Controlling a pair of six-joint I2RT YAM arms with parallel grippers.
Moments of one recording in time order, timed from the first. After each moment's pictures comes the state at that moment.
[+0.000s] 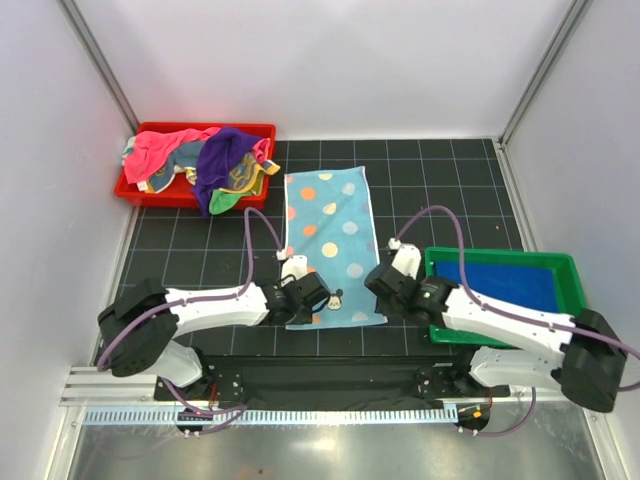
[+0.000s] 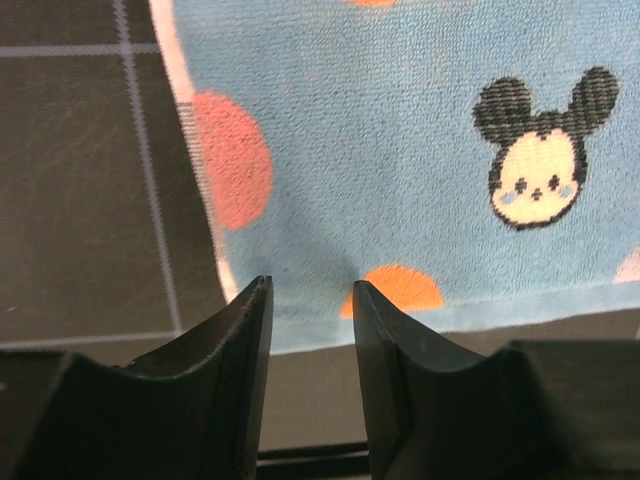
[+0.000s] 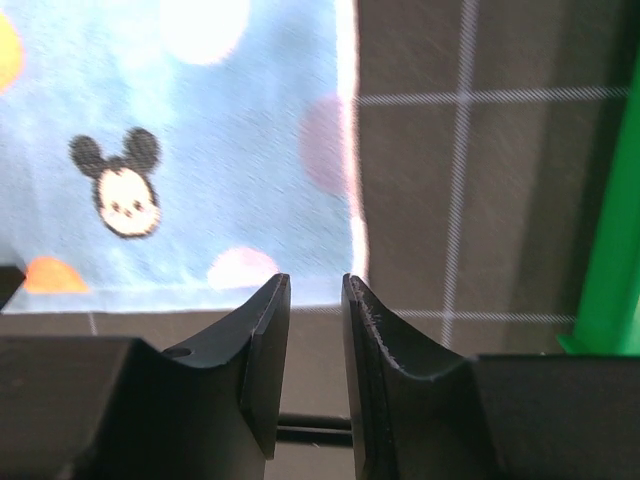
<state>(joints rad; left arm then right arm) -1.07 1.48 0.77 -0.49 -0.40 -0.99 0.97 1.09 0.66 -0.66 0.45 0.97</state>
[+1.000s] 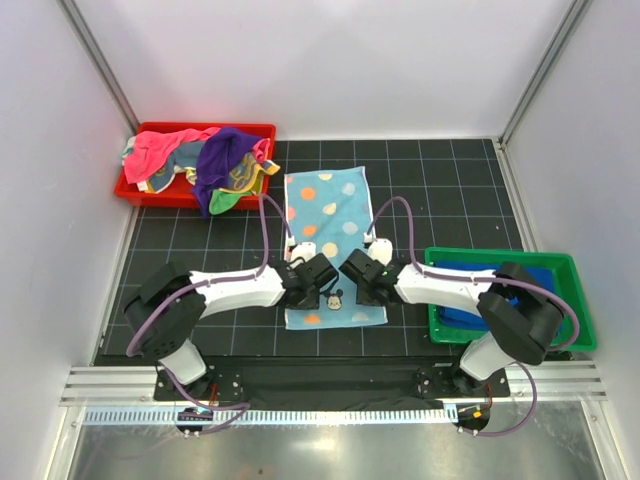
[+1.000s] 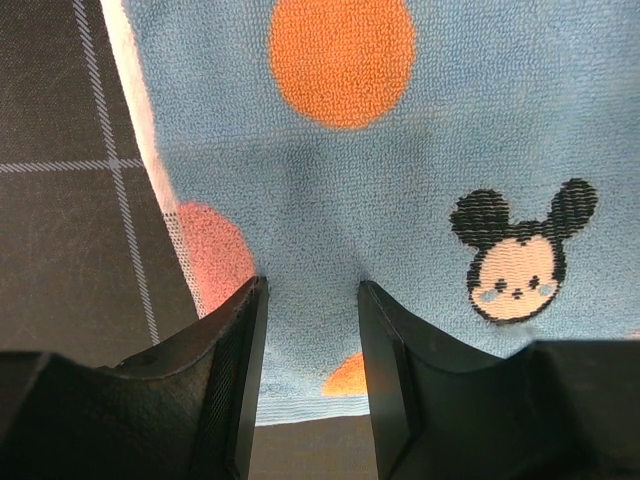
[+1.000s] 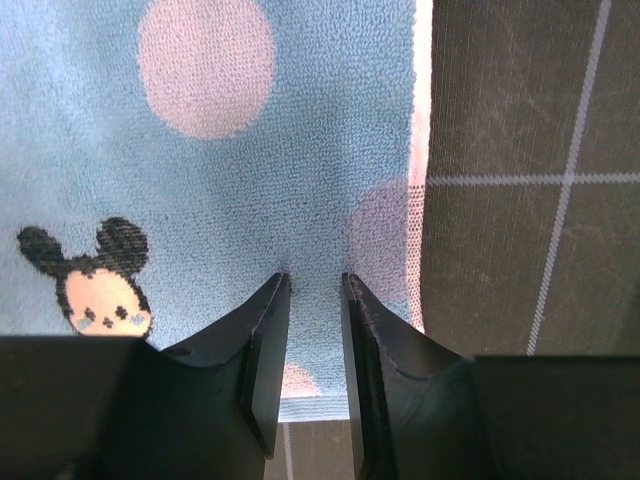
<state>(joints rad) -0.98 1.64 0.92 -0.52 -0.37 -0.89 0.89 1.54 0.81 -0.49 0.38 0.89</state>
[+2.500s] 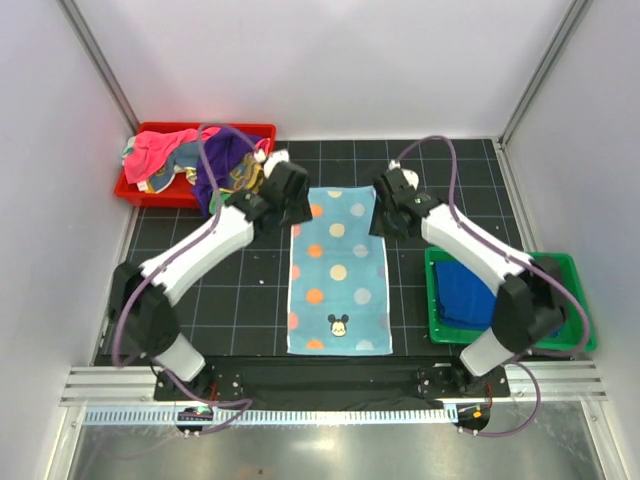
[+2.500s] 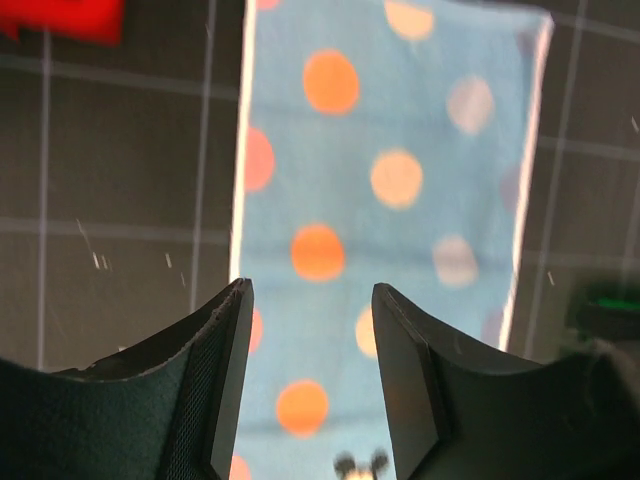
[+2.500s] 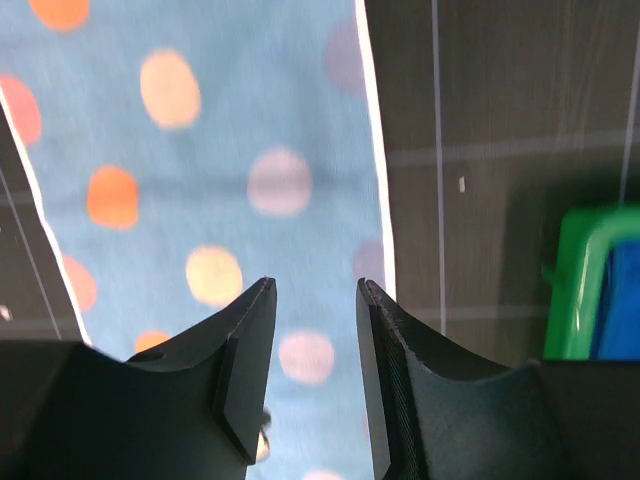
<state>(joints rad) -0.71 1.52 1.34 -0.64 -0.34 -0.75 0.56 1.50 1.21 -0.74 0.24 0.67</state>
